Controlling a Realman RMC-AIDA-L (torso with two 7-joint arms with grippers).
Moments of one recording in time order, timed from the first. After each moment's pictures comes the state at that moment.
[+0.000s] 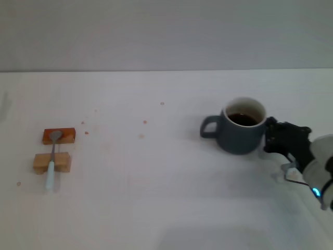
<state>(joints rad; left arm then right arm) -0.40 -2.06 -2.52 -0.38 0.76 -0.93 2.46 0.36 2.08 1.04 0.47 -2.72 -0.64 0.16</state>
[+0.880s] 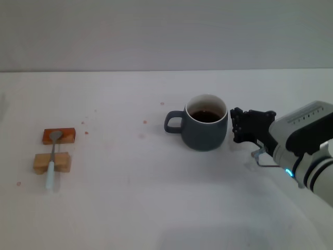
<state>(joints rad) -0.38 -2.06 -2.52 -0.38 0.74 -0.96 2.46 0.47 2.07 1.02 0.54 -2.81 -0.47 0.15</state>
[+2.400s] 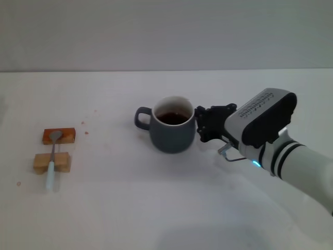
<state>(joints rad) -0.36 -2.06 -2.51 -0.36 0.71 -1.03 2.46 0.57 2.08 0.96 0.62 -2.89 -0.32 0.16</state>
